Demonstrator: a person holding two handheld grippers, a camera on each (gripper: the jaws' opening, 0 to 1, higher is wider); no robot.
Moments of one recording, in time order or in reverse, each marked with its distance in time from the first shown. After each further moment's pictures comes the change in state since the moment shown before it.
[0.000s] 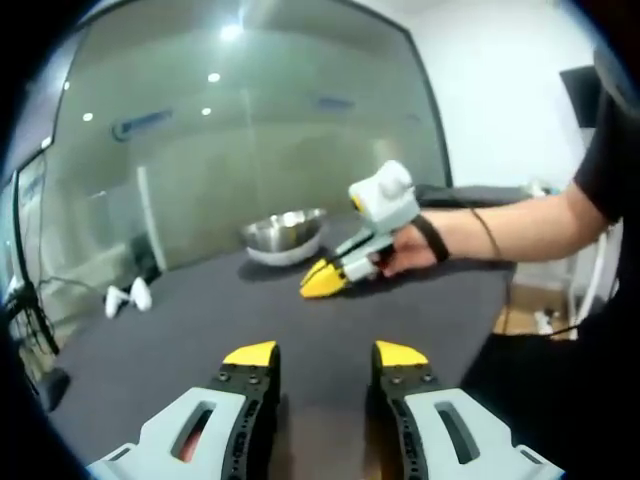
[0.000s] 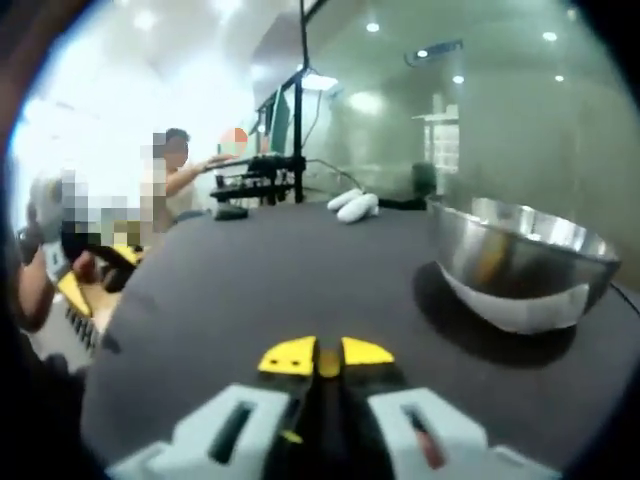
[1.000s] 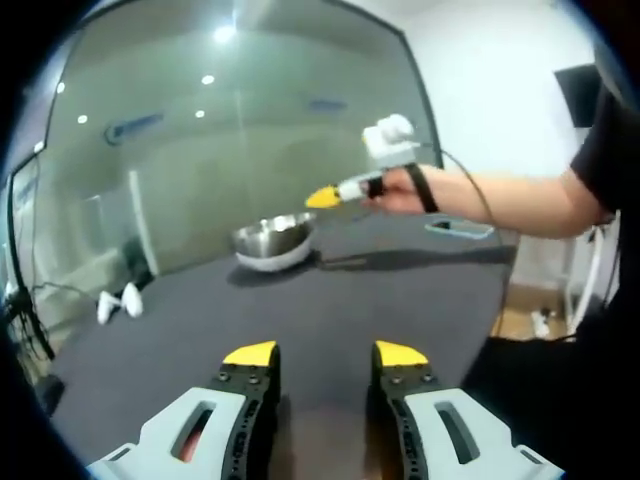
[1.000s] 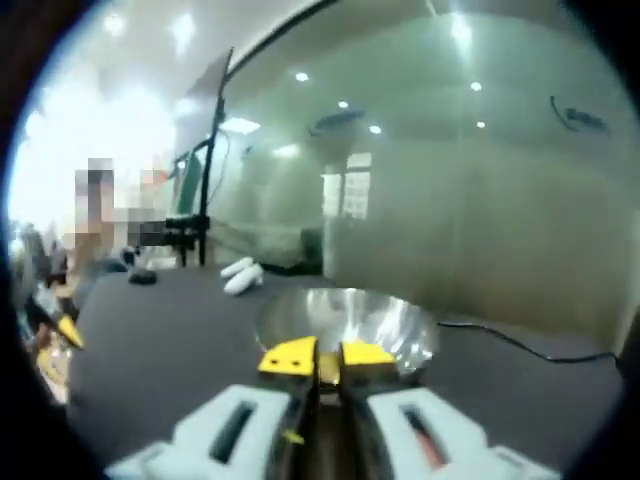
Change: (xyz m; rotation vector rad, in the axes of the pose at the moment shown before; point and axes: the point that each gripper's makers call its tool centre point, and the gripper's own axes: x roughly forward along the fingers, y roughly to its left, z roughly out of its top) left arm 0.009 -0.009 0.006 0.011 -0.008 -0.024; right arm -0.066 -0.140 0.097 -0.012 -0.166 -0.428
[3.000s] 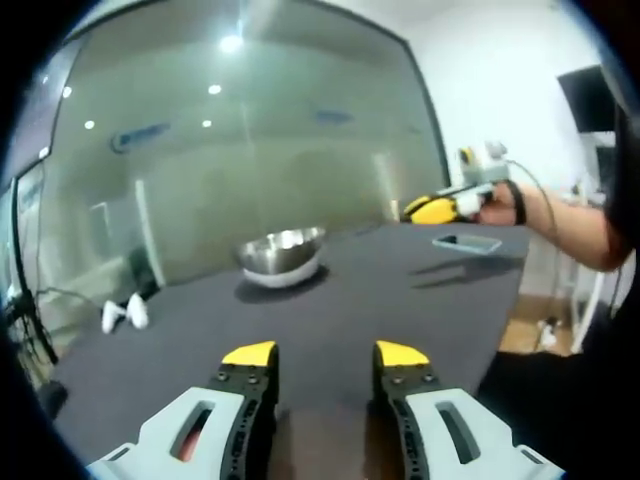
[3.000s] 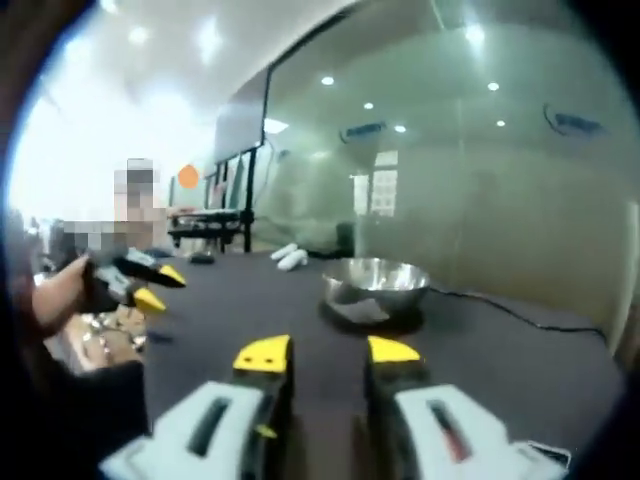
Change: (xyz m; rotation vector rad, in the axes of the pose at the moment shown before) left arm 0.005 0.005 0.018 -0.005 -0.055 0.027; right arm -0.175 0.025 -0.047 0.054 -0.019 0.148
